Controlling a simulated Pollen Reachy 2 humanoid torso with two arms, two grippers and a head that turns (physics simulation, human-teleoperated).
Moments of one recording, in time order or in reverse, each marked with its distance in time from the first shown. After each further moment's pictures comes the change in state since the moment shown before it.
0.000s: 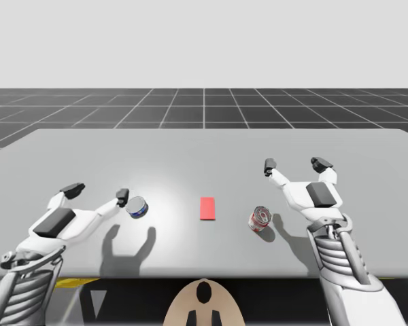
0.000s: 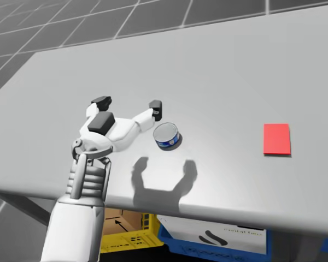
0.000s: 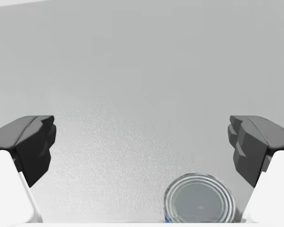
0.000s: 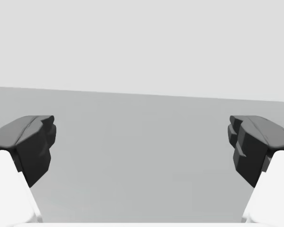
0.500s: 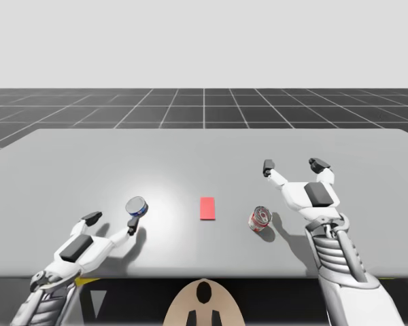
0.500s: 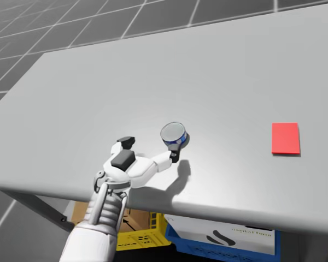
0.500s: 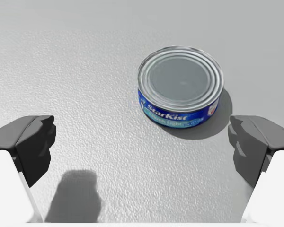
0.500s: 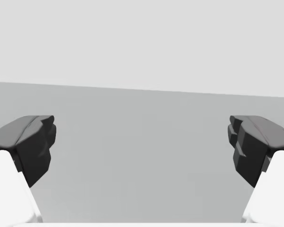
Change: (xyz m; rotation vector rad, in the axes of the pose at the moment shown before) left arm -0.078 -0.006 0.013 -0.079 0.192 0.046; right arm -0.004 0.001 -0.002 0.002 0.013 0.000
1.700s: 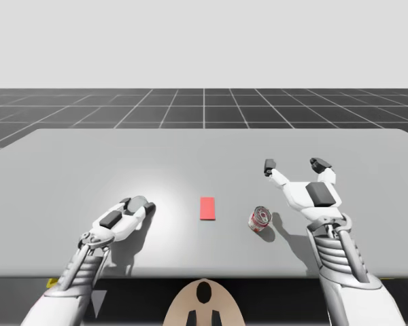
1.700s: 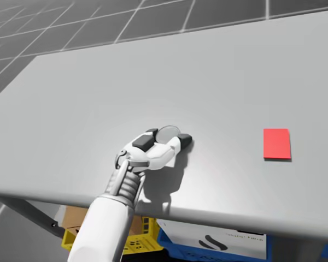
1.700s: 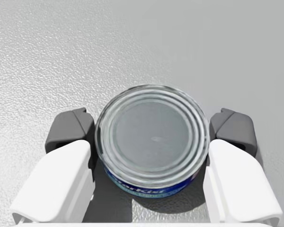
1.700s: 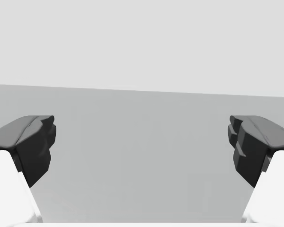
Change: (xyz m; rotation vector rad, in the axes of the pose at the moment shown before) left arm 0.014 -0.021 -0.070 -0.046 0.090 -0.016; right arm 0.002 -0.002 0.000 0.001 -0.002 -0.011
